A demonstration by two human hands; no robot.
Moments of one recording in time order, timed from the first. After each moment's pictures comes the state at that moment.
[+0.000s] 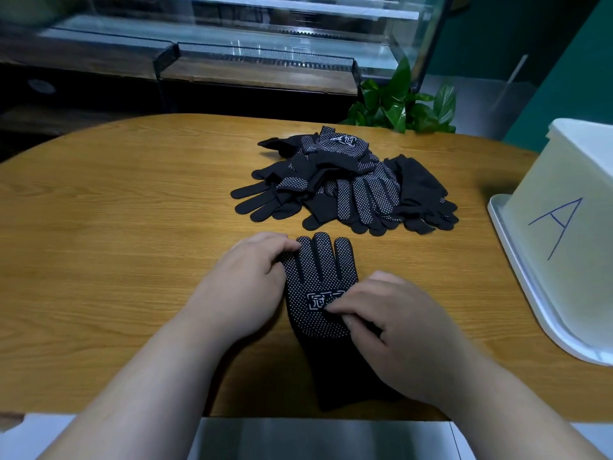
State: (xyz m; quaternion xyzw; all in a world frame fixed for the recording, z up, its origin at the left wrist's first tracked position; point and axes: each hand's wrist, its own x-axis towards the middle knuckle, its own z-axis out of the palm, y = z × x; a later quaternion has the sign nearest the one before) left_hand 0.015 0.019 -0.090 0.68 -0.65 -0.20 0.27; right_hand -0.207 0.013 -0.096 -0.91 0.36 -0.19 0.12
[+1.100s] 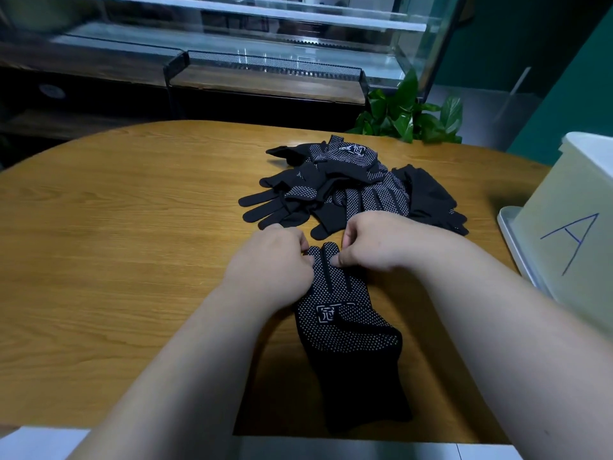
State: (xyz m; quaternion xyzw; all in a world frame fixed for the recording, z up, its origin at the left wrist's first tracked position) left_hand 0.002 -0.021 -0.083 0.75 -0.62 -0.15 0.16; right_hand -0.145 -0.095 -0.047 -0.80 0.56 0.07 0.18
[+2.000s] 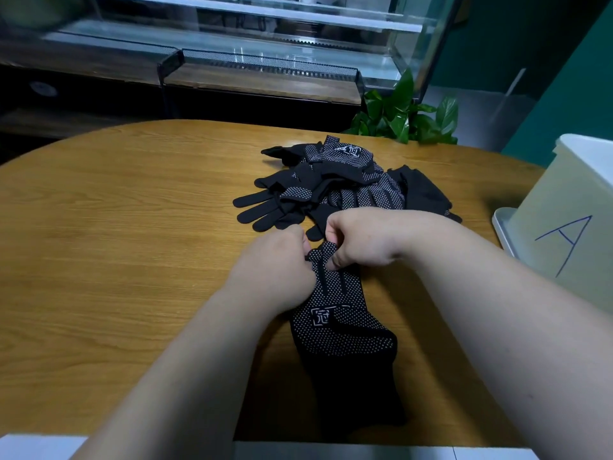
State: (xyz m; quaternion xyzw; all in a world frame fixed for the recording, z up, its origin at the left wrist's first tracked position) left_hand -0.006 -0.024 -0.083 0.74 -0.63 -0.17 0.18; right_hand -0.139 -0.111 -0.045 -0.86 0.46 0.12 0.19
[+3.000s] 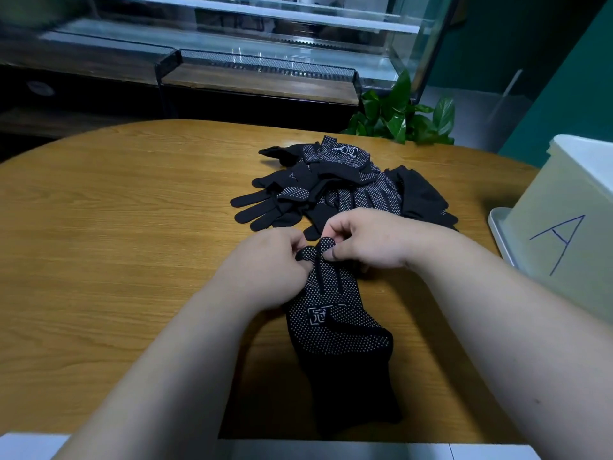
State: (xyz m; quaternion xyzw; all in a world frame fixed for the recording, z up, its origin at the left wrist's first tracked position) left_hand 0.003 -0.020 -0.077 0.72 -0.63 -0.20 0.19; right_hand -0.157 -0.108 -0.057 -0.82 0.45 -0.03 0.36
